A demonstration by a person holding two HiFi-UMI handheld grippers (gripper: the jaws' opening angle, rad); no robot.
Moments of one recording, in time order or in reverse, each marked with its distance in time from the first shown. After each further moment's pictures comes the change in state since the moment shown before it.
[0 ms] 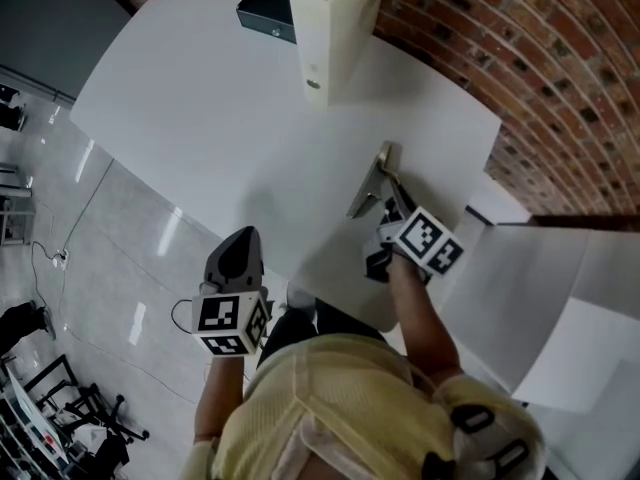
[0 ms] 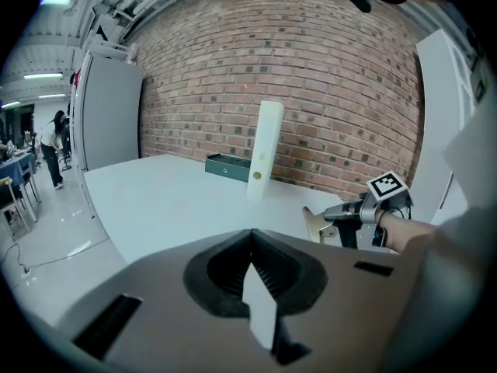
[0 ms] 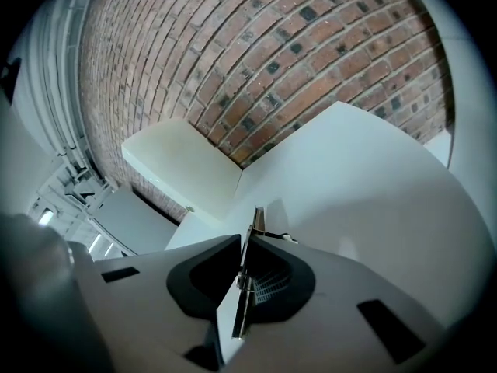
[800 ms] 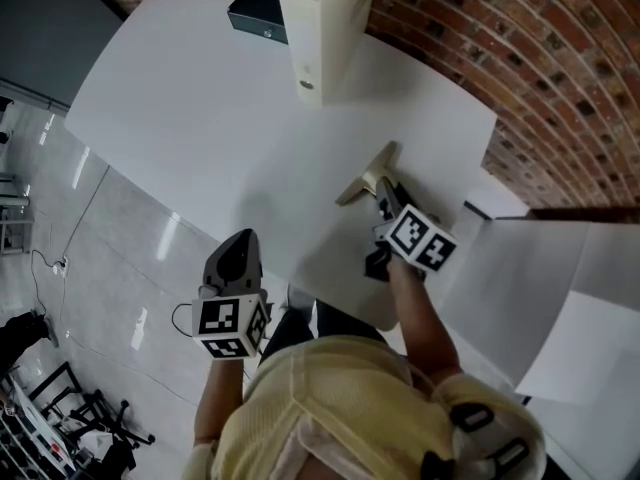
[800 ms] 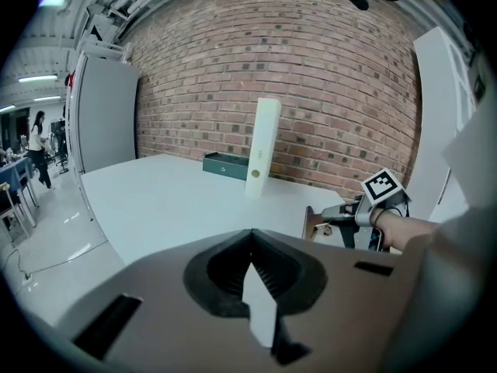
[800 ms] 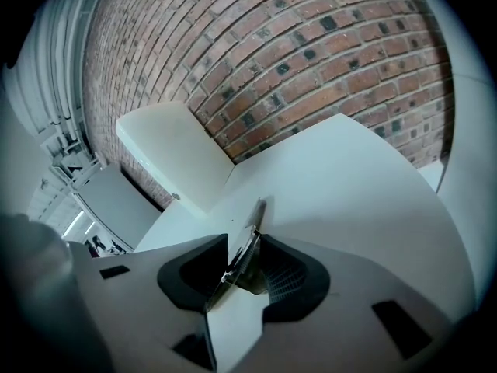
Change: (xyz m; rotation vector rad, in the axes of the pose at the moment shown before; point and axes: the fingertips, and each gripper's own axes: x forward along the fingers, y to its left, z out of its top) left arm 0.003 0.000 -0.001 0.032 0.018 -0.008; right arm 0.002 -0.021 -0.005 -0.123 0.023 -0.123
